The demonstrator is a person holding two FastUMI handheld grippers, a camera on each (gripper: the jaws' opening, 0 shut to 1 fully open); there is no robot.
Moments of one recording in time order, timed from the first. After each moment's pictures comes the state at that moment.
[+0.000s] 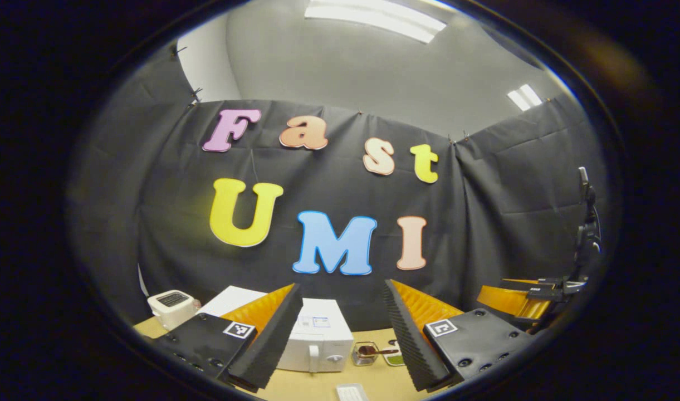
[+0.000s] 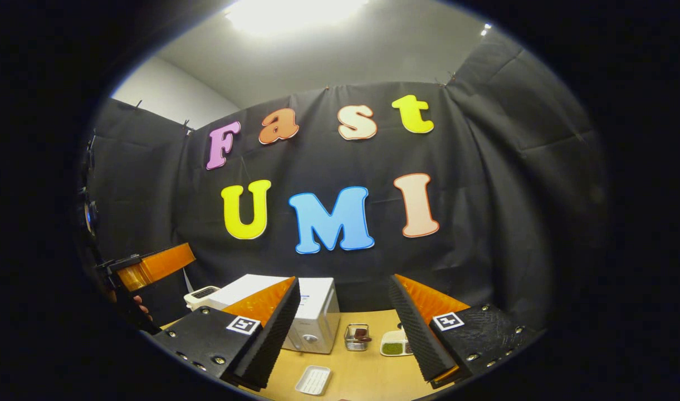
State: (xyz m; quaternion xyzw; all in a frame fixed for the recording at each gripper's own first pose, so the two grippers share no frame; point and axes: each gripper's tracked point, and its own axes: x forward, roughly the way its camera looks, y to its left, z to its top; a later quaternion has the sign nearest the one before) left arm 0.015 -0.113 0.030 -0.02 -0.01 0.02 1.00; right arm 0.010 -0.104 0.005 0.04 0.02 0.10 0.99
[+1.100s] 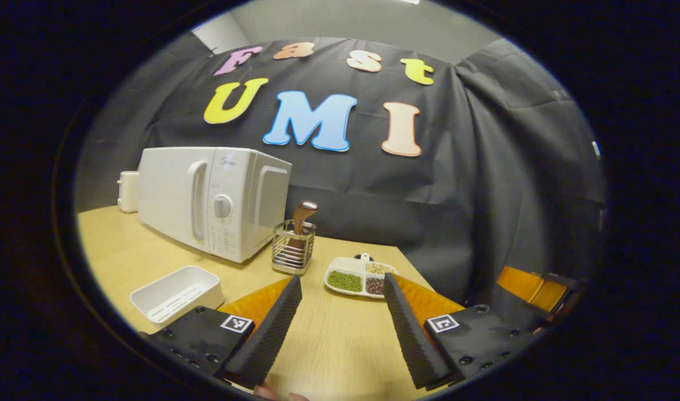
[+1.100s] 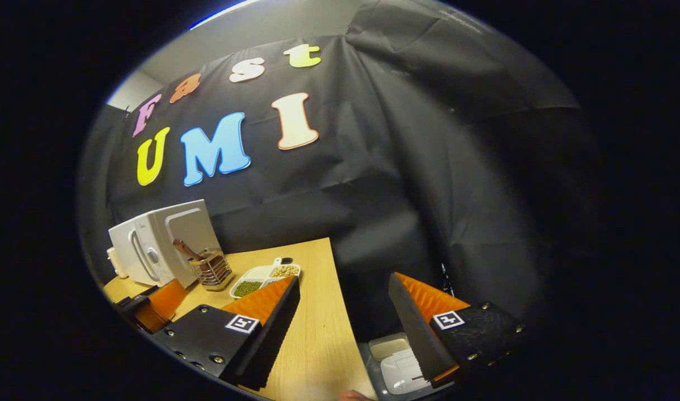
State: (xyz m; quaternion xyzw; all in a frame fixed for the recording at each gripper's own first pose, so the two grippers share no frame) left arm 0.088 -0.349 -0.424 -0.03 0.11 0.10 0.99; right arm 0.081 -0.353 -0.336 0.08 0.09 0.02 0.99
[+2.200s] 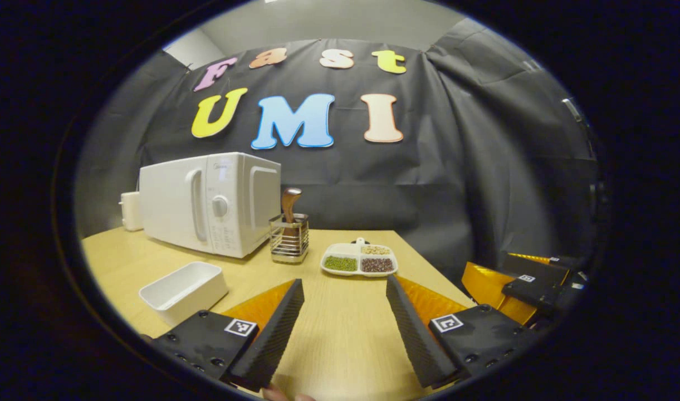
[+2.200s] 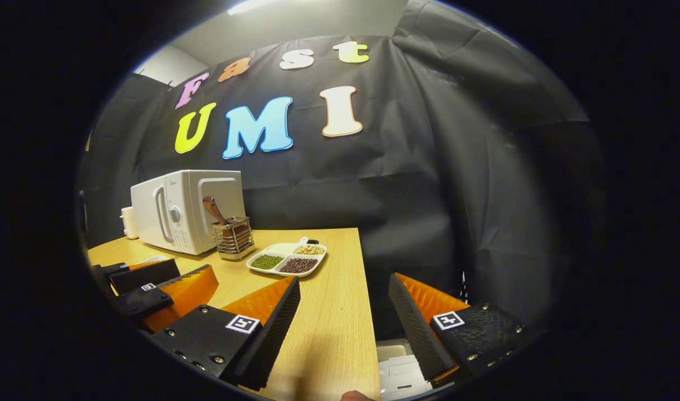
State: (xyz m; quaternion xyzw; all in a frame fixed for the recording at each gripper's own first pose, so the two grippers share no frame) left arm 0.041 -0.376 -0.438 0.02 0.13 0.11 0.98; right arm 0.066 -0.340 -0.375 0.01 0.09 0.06 0.99
